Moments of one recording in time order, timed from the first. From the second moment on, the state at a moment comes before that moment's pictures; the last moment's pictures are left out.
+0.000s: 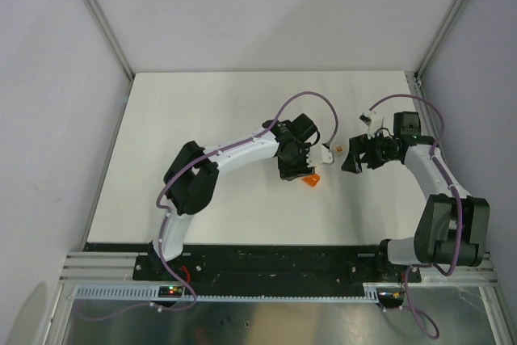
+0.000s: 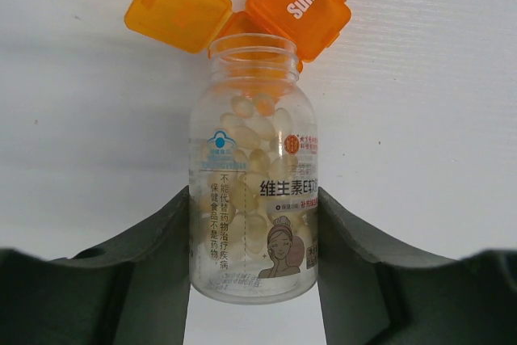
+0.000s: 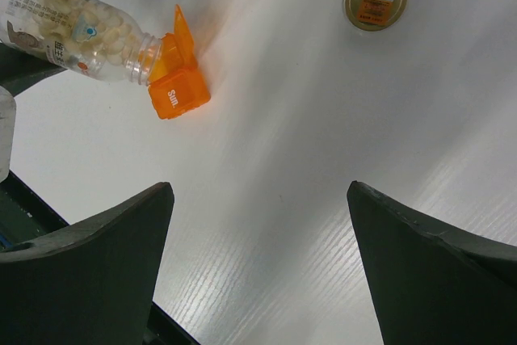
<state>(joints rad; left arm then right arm) -0.90 2.09 1.72 -0.84 0.15 0.61 -0.09 1.37 0.93 -0.62 -0.65 -0.35</state>
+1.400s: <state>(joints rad) -0.90 2.06 1.68 -0.81 0.17 0.63 -0.09 1.38 0.93 -0.62 -0.66 -0.35</state>
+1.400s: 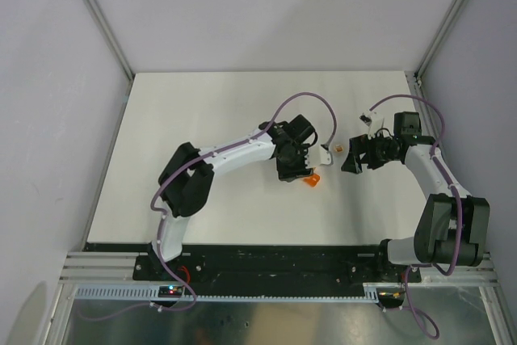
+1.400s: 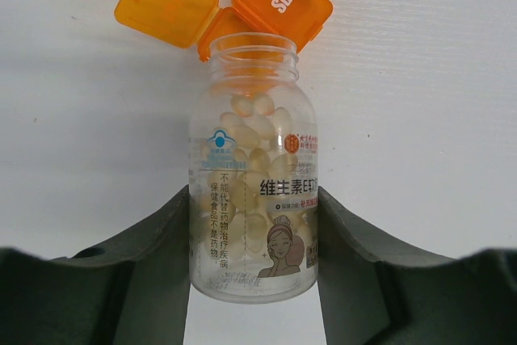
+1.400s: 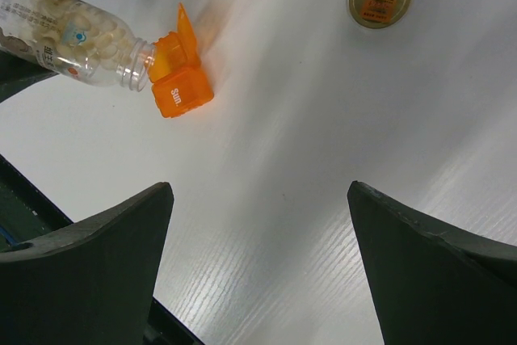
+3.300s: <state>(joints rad) -0.70 1.15 1.08 -0.11 0.41 0.14 0.07 1.47 1.01 -0.56 -0.81 -0.26</state>
